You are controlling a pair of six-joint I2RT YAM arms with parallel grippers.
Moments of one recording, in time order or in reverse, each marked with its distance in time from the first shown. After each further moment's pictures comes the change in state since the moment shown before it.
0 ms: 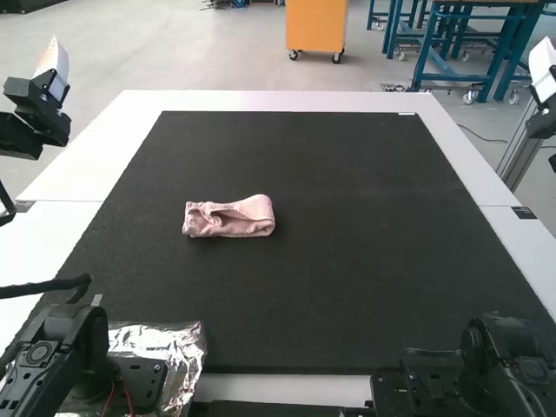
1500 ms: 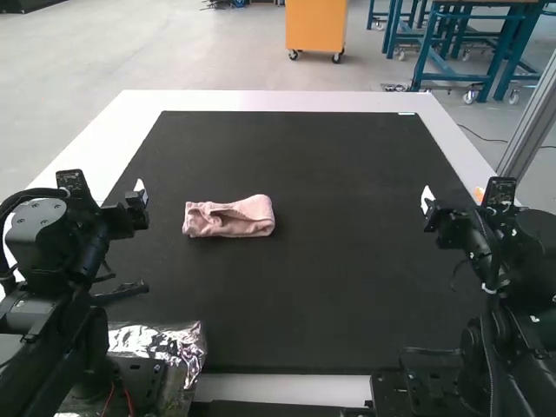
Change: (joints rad) left arm 0.000 0.003 -0.689 0.187 -0.263 -0.102; right arm -0.012 0.000 -0.772 0.341 0.076 -0.149
